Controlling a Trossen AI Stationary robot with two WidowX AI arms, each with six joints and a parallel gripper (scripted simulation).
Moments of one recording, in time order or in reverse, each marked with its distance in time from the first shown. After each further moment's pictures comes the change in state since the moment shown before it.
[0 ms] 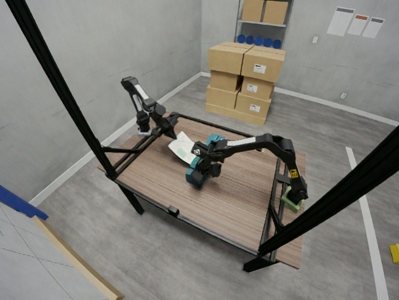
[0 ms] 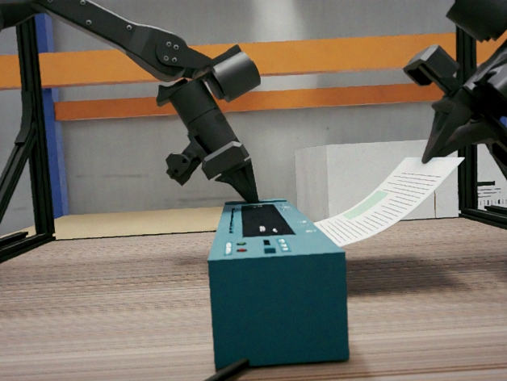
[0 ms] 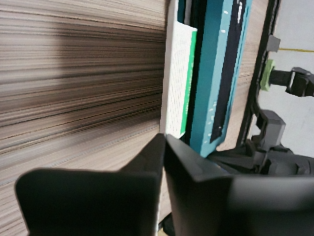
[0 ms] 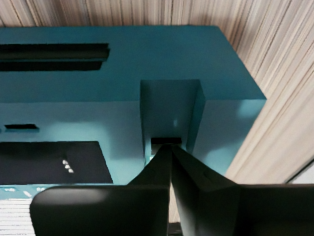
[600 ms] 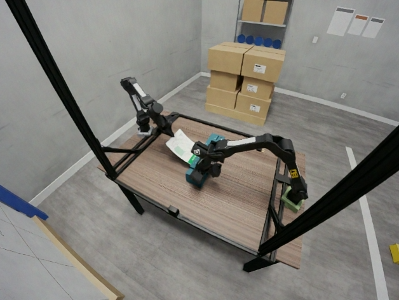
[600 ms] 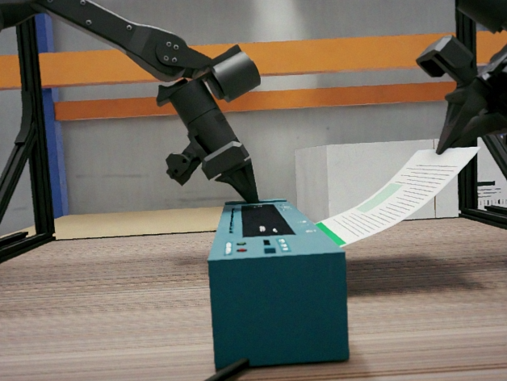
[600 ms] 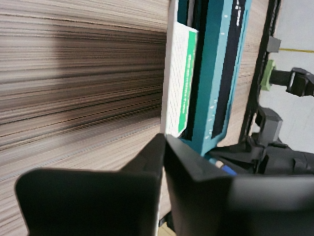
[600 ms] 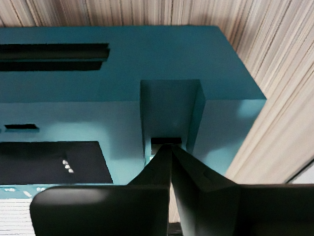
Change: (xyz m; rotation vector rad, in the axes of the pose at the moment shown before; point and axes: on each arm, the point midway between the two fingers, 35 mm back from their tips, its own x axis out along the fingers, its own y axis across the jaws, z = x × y) left arm -0.019 0.005 0.001 0.003 -0.003 0.011; right arm 0.000 0.000 0.000 0.000 0.000 0.000
